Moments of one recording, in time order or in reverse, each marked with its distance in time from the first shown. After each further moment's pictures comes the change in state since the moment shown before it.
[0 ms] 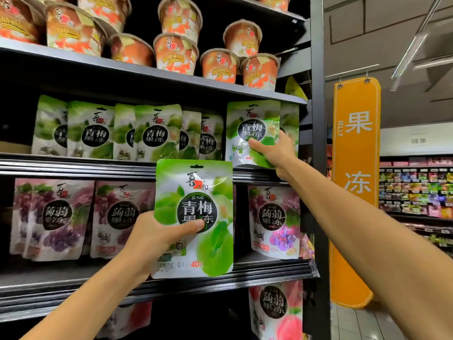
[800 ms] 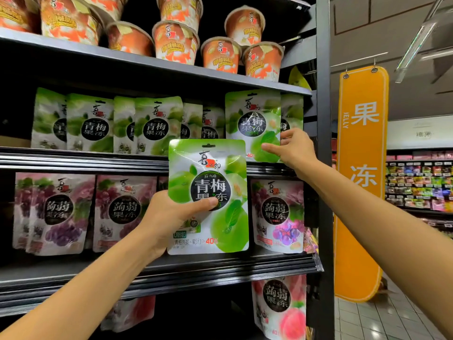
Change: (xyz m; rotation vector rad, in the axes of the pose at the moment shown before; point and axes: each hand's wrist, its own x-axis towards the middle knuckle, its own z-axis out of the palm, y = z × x) left_hand 0.022 0.012 0.015 0.025 -0.045 0.005; right_hand -0.020 0.001 -0.026 -0.420 0.046 -0.069
